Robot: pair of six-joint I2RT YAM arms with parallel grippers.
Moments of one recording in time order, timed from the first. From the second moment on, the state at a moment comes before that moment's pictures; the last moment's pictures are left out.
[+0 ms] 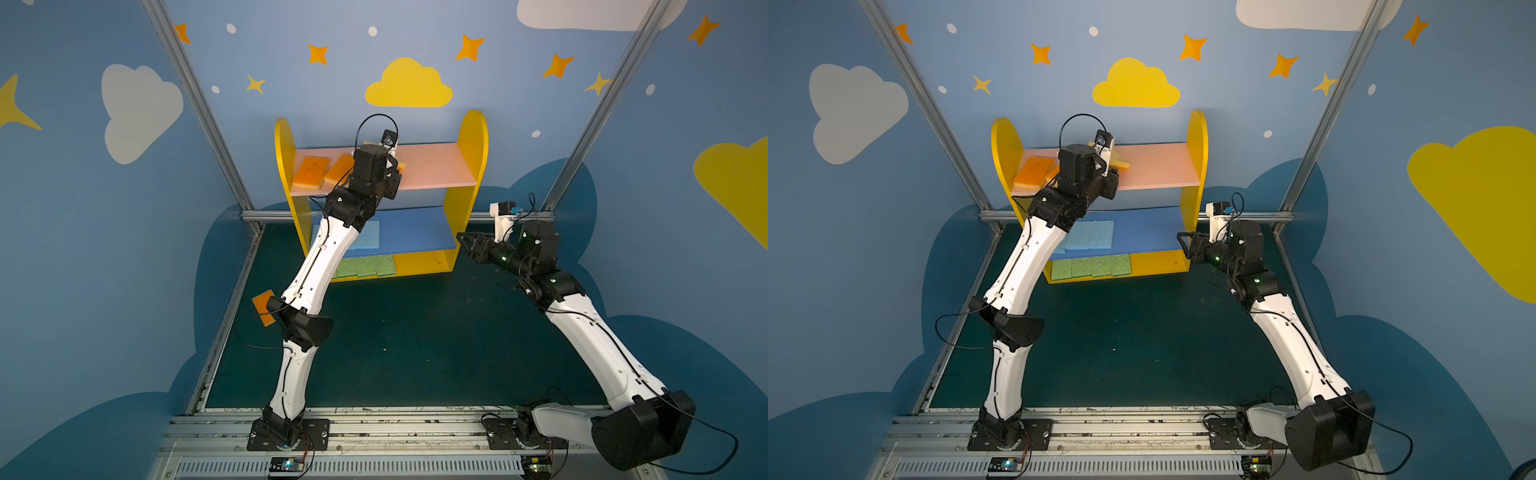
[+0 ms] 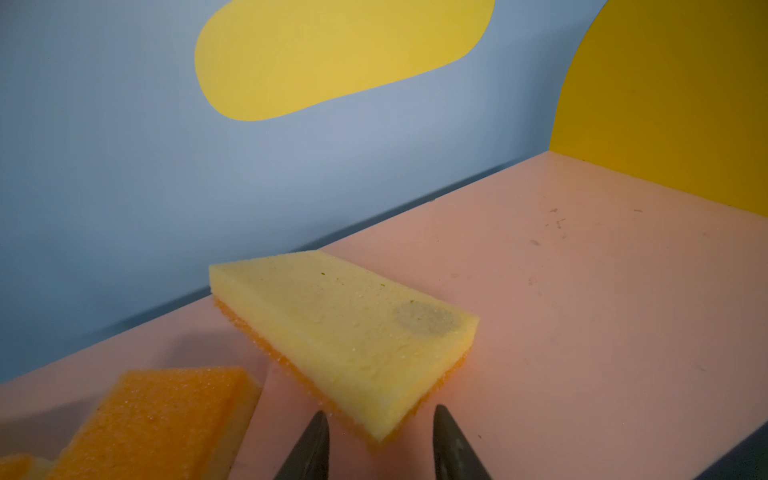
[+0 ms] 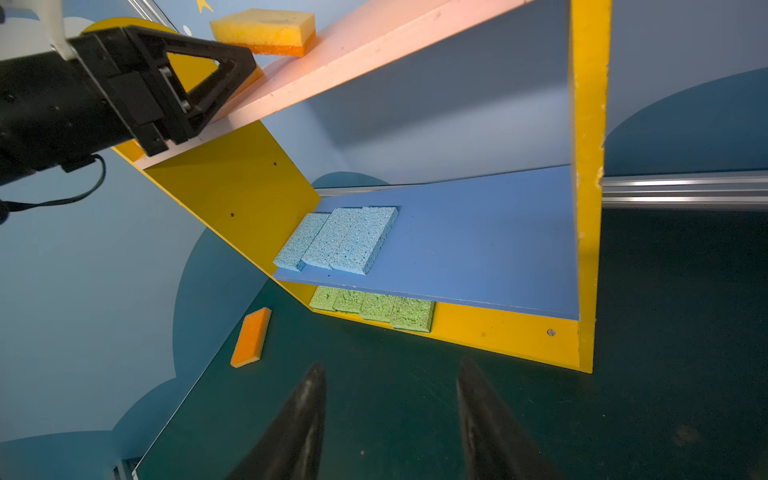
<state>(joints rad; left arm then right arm) -0.49 2.16 2.69 -0.77 -0.28 0.12 0.30 1.25 1.20 -0.21 -0.39 0.36</state>
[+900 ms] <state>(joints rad) -0.45 2.13 2.64 -0.55 -0.08 0.06 0.31 1.26 1.20 -0.20 -0.42 0.39</state>
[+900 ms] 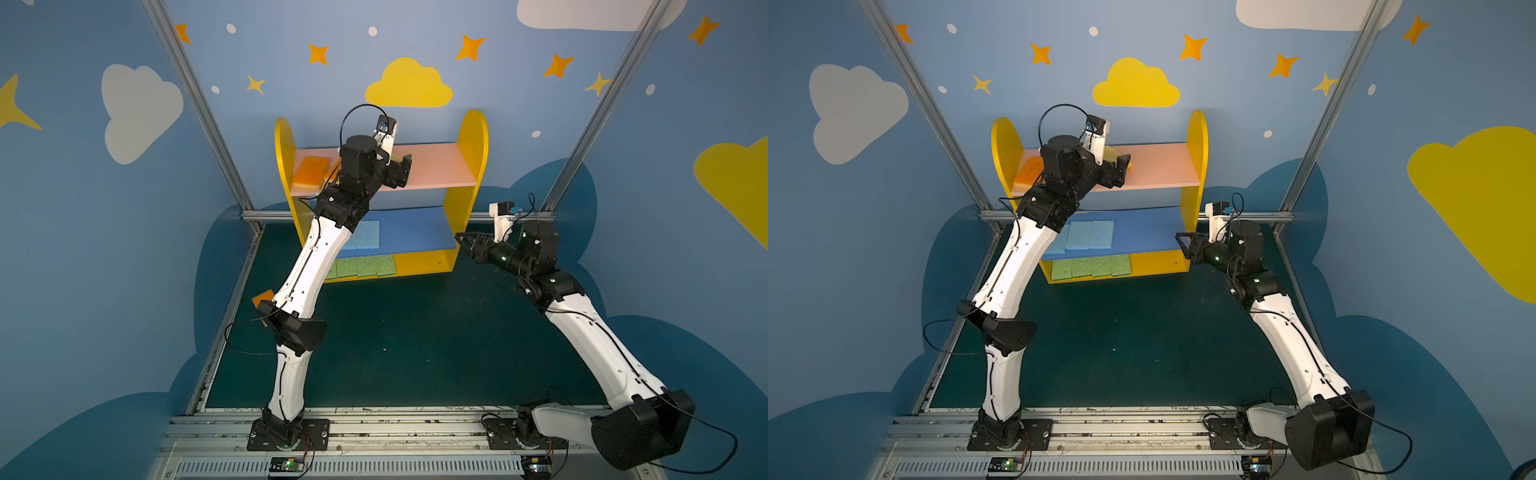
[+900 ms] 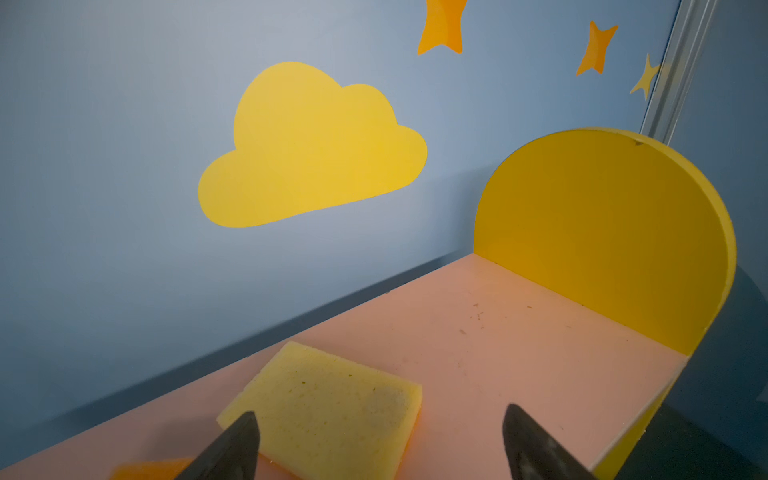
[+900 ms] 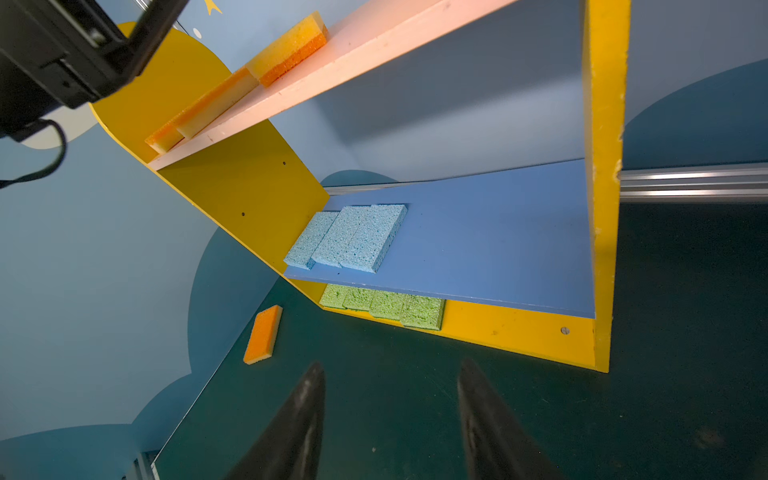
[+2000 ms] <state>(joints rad) -0.39 2.26 2.75 -0.61 0.22 -0.17 0.32 1.31 1.17 -0.19 -0.45 0.39</state>
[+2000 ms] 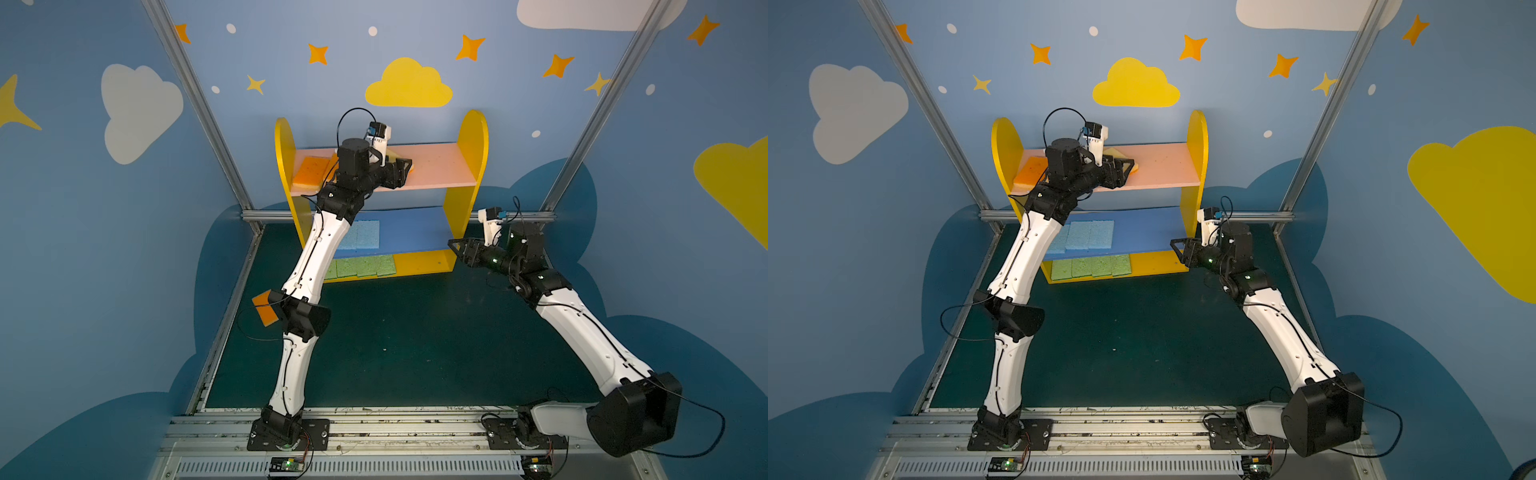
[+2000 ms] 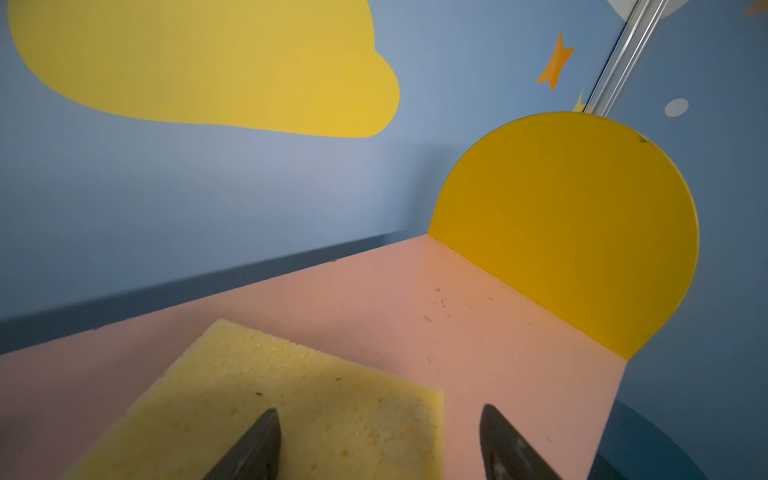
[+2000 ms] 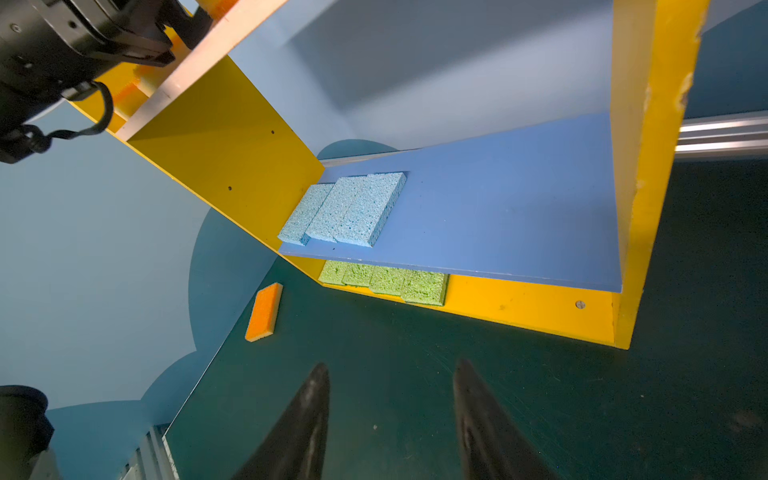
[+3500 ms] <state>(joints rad) -0.45 2.21 2.75 -0.75 0.42 -0.29 0.27 1.59 1.36 0.33 -0.68 1.04</state>
